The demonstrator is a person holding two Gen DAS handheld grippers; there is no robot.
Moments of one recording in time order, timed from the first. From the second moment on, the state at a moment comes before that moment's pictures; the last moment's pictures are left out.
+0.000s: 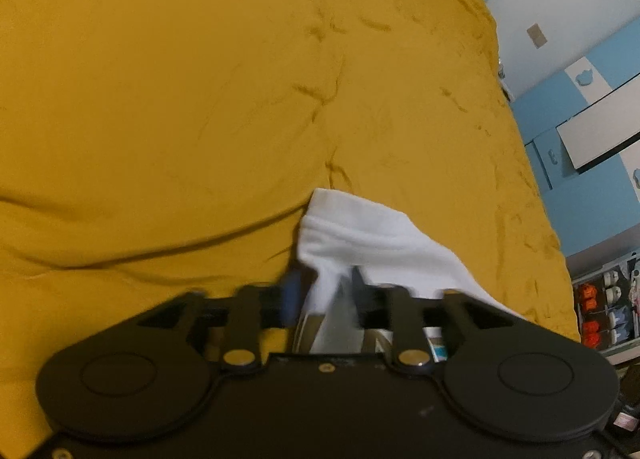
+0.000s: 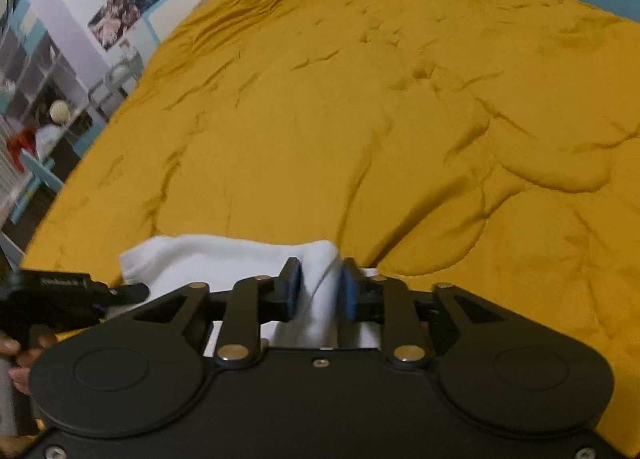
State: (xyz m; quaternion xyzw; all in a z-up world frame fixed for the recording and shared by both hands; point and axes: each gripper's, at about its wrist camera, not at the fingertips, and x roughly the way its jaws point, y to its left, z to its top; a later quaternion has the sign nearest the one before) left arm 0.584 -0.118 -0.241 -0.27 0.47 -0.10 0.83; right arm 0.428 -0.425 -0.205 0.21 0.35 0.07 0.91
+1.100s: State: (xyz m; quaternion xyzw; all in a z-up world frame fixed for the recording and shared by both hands) left arm 0.430 -0.127 -0.233 -0.25 0.50 -0.15 0.82; right arm 0.320 -0.403 -0.189 0.21 0.39 0.06 0.90
